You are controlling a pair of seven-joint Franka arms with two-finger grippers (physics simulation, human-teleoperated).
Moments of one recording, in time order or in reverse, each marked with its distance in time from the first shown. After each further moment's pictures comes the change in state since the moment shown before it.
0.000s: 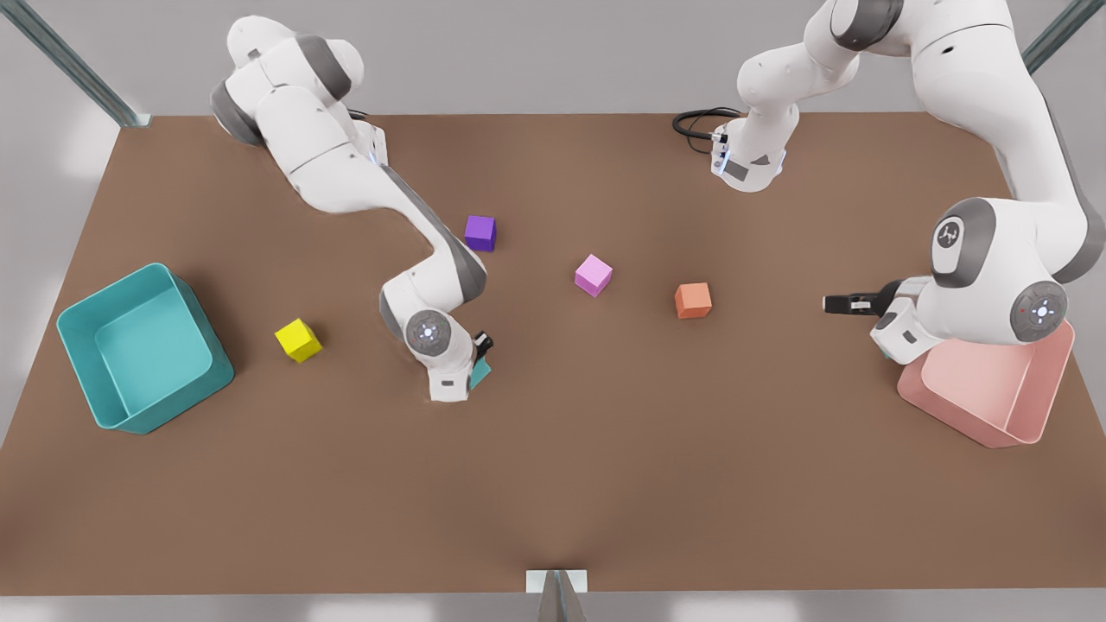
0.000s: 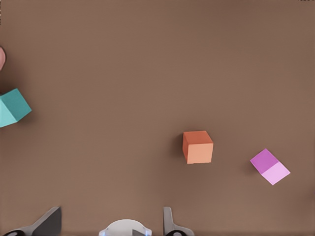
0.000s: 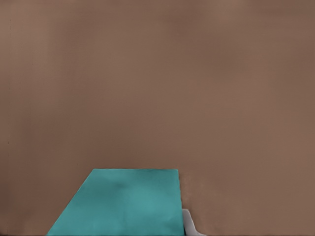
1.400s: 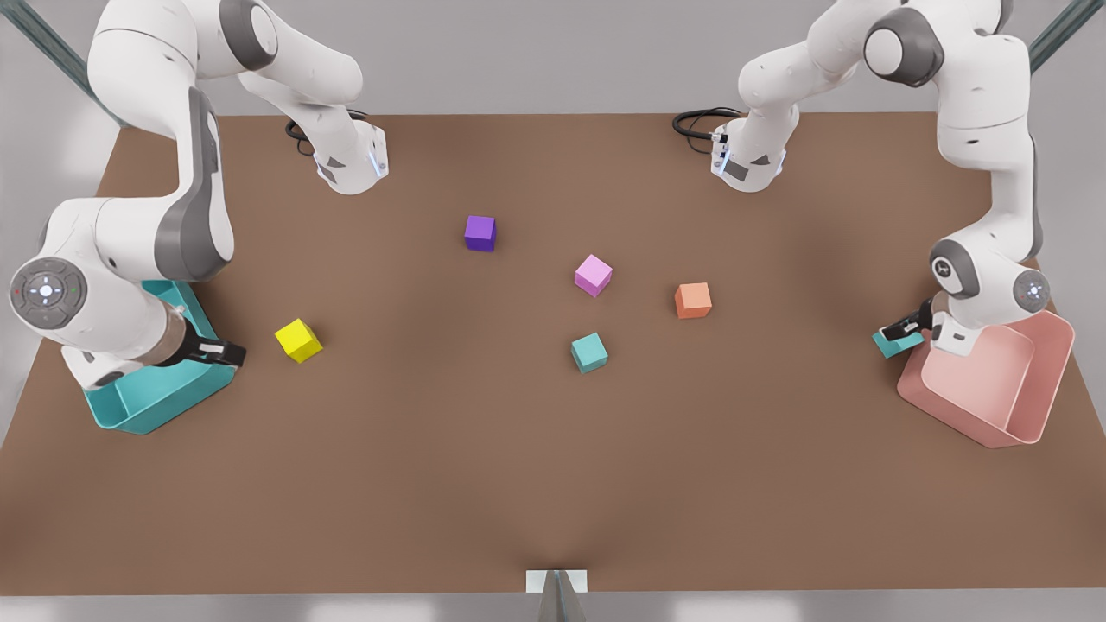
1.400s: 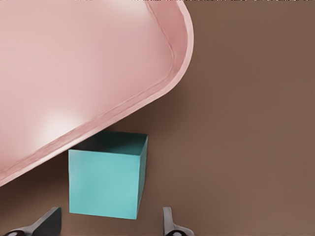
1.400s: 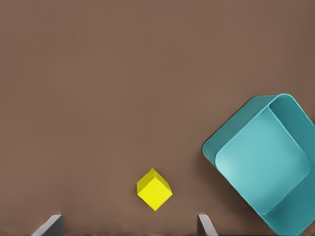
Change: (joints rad) left arm 0.066 0.076 0.423 -0.633 0.026 0.967 0.094; right arm -0.520 -0.302 -0.042 0.303 -0.128 -0.661 0.331
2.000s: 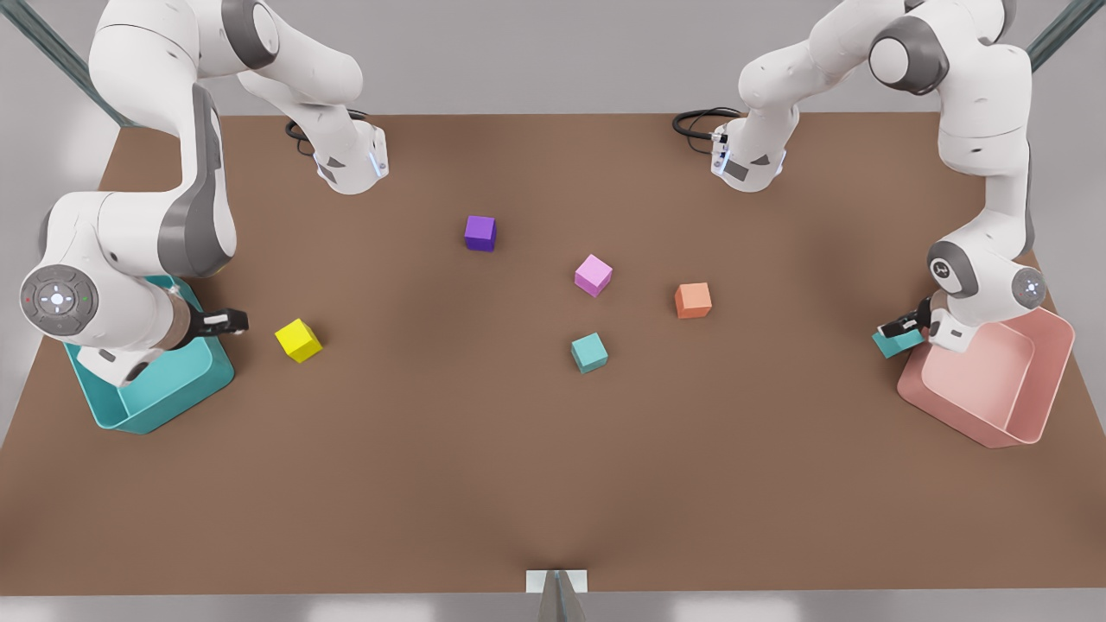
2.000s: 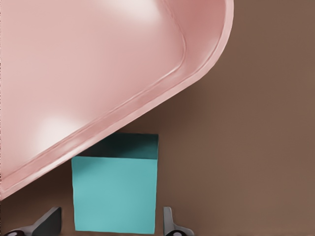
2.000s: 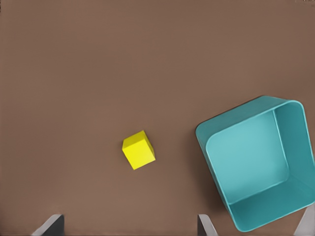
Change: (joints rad) left arm 0.027 0.035 0.012 -0.019 -0.029 0.051 0.100; right arm 0.014 0.001 -0.007 0.016 -0.025 -0.144 -0.310
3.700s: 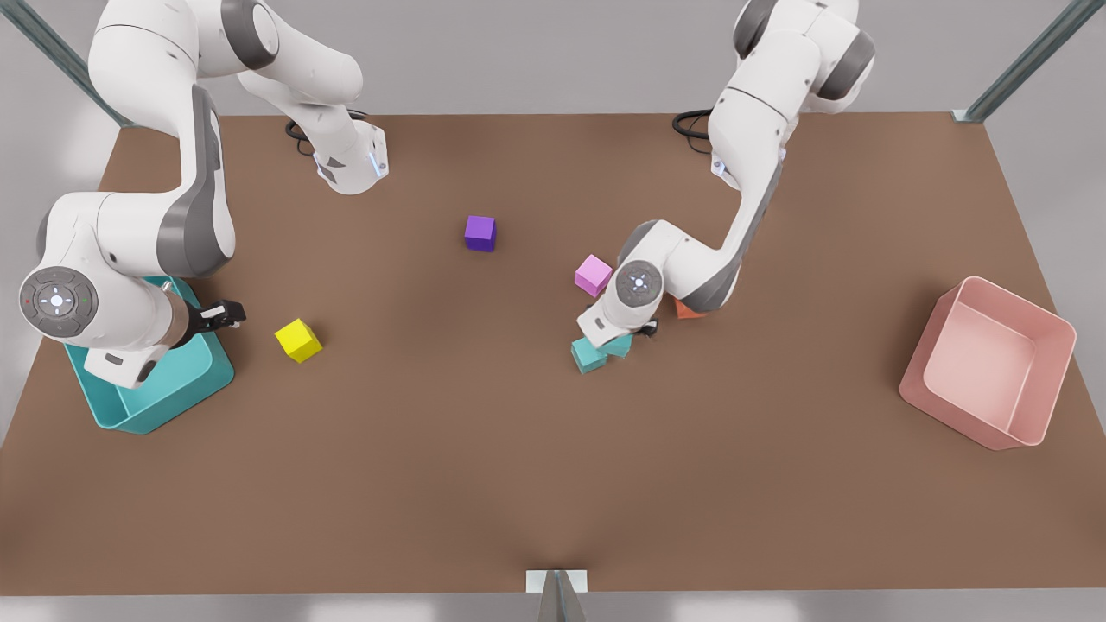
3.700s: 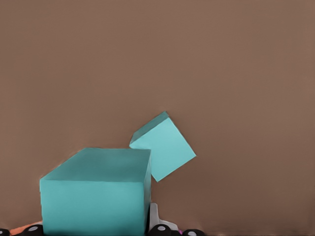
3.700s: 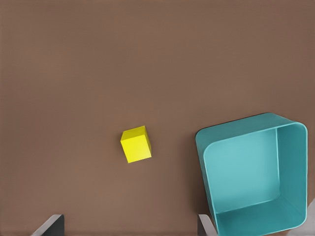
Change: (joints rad) left arm -0.931 0.060 -0.229 0.397 -0.021 -0.303 -0.517; right arm -0.002 0.000 -0.002 -0.002 -0.007 -0.009 -0.171
